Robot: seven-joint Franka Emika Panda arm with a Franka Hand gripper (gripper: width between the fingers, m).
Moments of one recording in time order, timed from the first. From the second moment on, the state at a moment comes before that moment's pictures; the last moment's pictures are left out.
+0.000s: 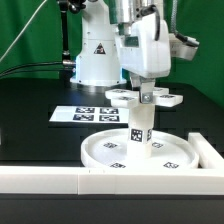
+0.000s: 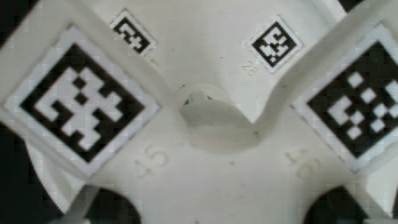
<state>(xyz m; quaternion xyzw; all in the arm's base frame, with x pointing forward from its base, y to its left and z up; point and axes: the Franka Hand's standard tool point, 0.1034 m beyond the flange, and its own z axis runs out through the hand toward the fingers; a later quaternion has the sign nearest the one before) 0.561 0.038 0.101 -0.70 0.71 0.00 0.08</state>
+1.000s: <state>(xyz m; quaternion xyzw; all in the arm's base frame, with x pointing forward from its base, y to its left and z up) 0.565 0.040 0.128 -0.63 0.77 0.02 0.10</state>
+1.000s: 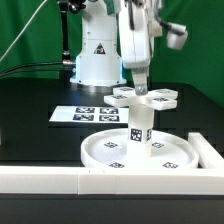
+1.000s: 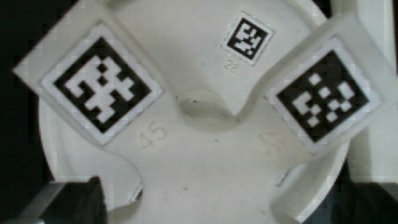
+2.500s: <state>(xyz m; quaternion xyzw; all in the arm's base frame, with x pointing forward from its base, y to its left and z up) 0.570 0.045 0.129 -0.99 0.13 -0.05 0.04</state>
